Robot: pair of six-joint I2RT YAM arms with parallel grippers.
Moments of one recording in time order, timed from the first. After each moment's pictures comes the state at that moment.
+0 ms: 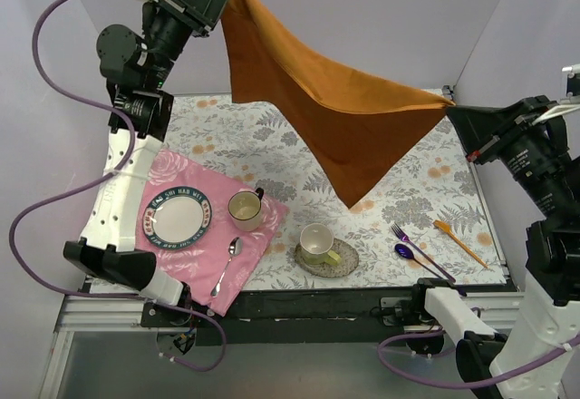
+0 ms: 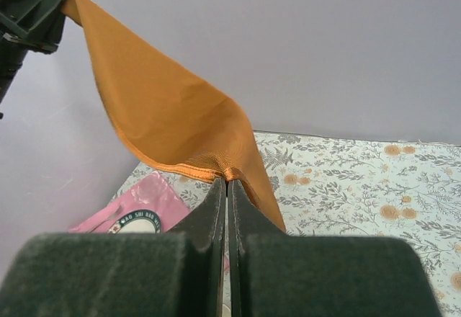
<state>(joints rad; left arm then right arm) -0.25 1.54 1.94 0.16 0.34 -0.92 -0.03 0.95 1.92 -0.85 -0.49 0.38</state>
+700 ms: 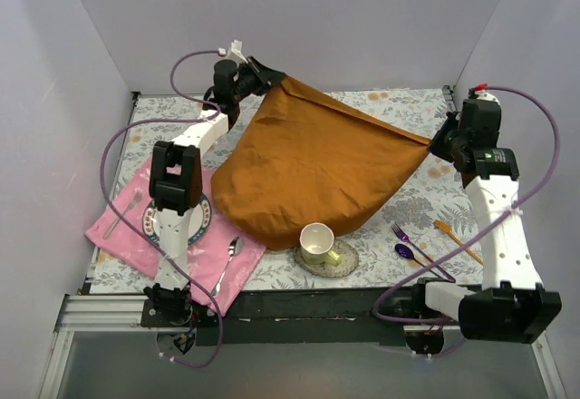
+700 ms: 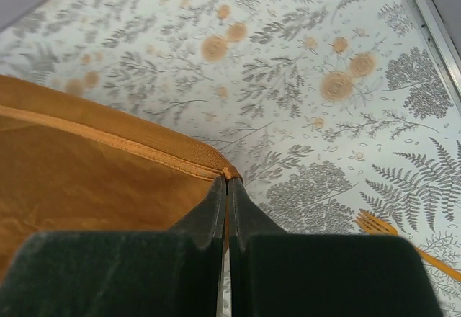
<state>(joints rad) -0.26 2.19 1.85 0.36 0.43 -0.95 -0.03 1.13 1.28 -0.73 0.03 0.40</state>
